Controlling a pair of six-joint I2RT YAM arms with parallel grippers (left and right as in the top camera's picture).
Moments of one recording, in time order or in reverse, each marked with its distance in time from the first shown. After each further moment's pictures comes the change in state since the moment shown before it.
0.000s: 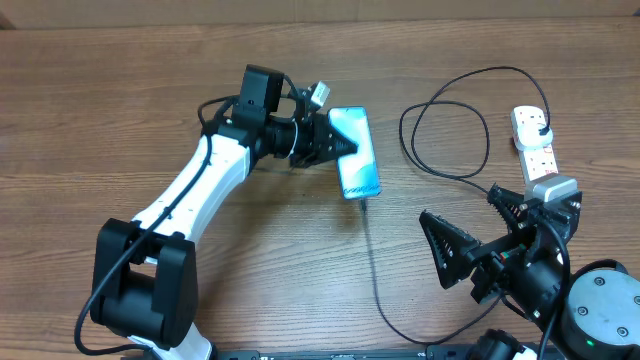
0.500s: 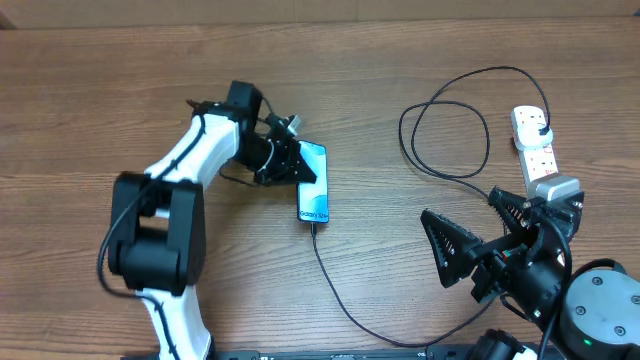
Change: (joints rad) left arm 0.133 0.251 0.089 -0.417 -0.132 0.468; right arm 0.000 0.000 0.000 -0.021 0.007 0.054
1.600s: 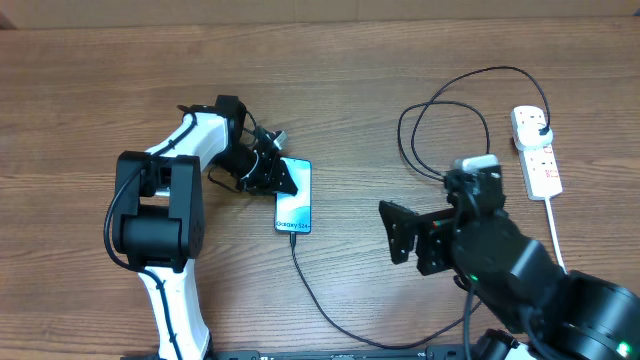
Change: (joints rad) left arm 0.076 0.132 0.031 -0.093 -0.152 0.224; right arm 0.000 0.216 0.000 -0.060 -0.006 0.079
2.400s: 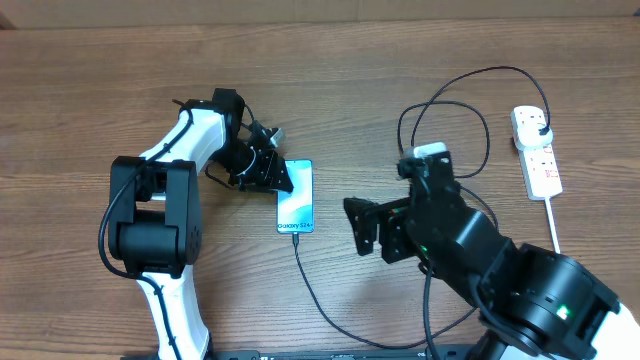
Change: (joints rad) left arm 0.000 -0.035 0.020 -0.024 -0.113 0.009; right arm 0.000 0.127 0.000 0.102 -0.109 0.000
